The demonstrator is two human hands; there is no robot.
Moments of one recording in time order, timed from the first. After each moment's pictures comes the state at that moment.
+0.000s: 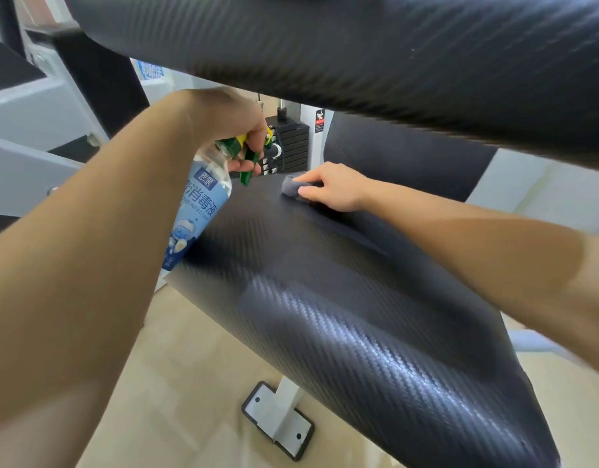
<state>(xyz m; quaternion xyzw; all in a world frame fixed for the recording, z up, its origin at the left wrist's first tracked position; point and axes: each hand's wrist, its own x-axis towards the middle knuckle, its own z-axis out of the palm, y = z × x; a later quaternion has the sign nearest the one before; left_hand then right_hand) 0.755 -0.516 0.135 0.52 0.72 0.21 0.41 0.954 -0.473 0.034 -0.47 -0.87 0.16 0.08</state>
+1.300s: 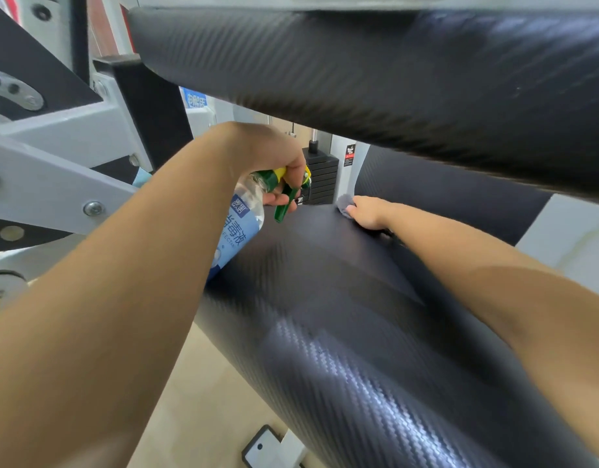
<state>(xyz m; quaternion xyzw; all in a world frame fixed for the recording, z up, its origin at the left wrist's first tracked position) 0.749 -0.508 0.132 0.51 0.71 0.20 0.45 0.955 -0.373 -0.006 -0.60 -0.79 0.14 -0.01</state>
